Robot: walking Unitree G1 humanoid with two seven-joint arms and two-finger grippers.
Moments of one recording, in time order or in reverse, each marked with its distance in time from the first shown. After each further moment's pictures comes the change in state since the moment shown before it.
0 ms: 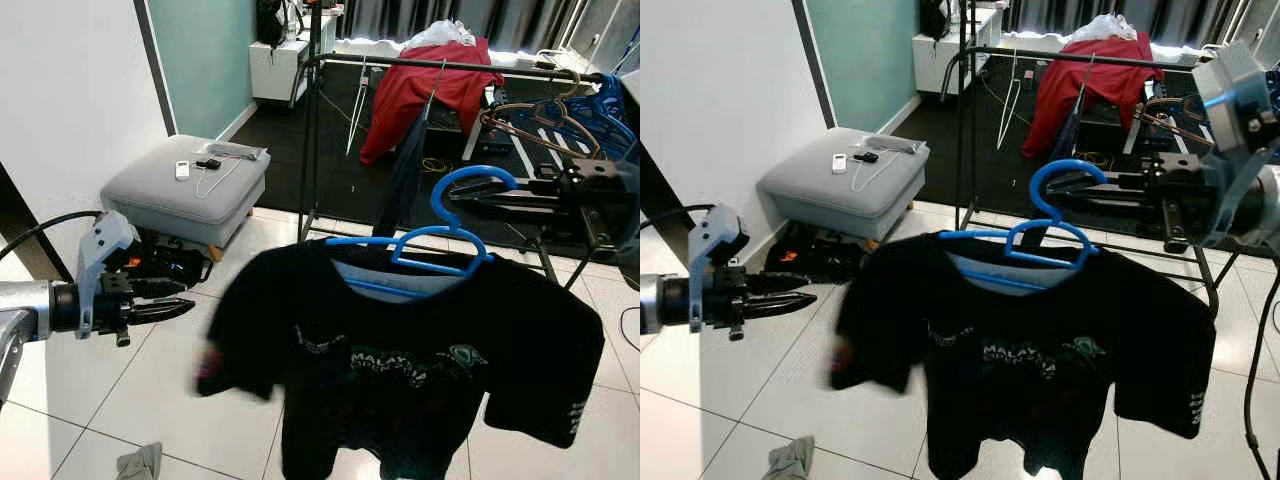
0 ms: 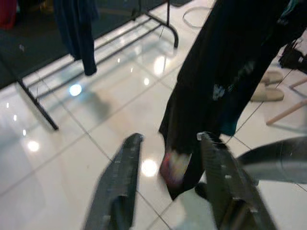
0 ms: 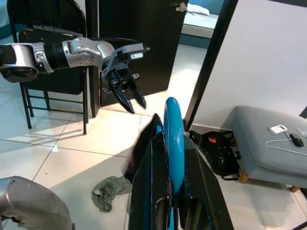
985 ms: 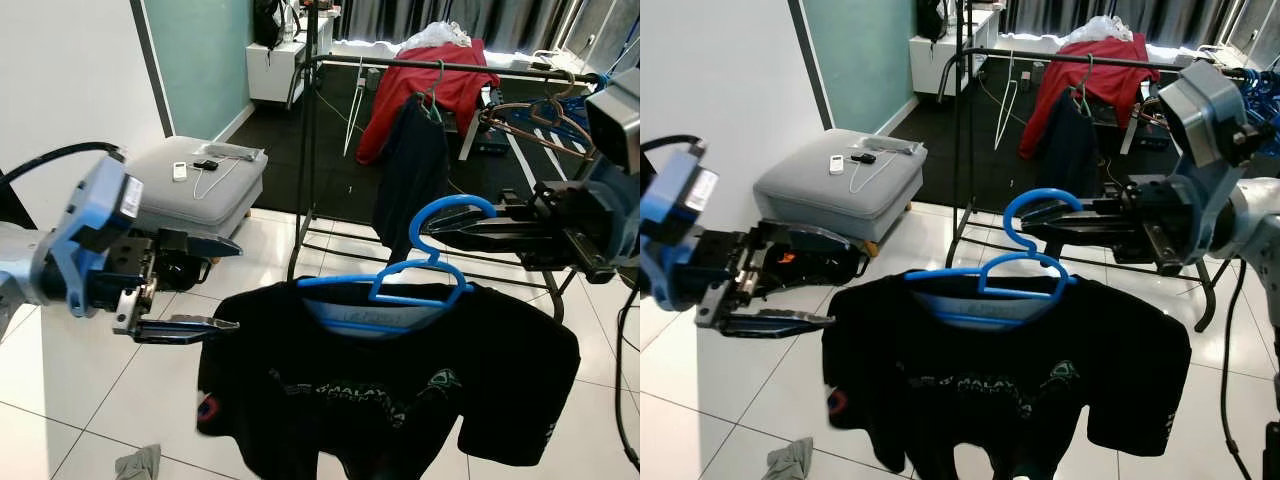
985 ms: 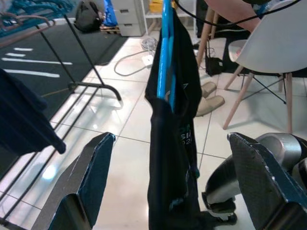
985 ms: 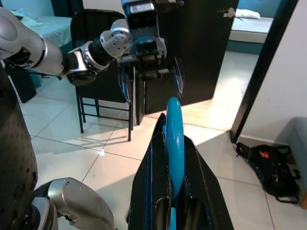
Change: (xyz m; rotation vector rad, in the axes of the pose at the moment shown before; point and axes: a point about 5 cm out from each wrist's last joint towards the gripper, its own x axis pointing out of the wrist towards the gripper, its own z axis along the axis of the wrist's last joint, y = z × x) left arm 0.011 -0.060 0.098 0.285 -0.190 -0.373; right arm 0.022 0.013 -0.008 0.103 -0.058 0.209
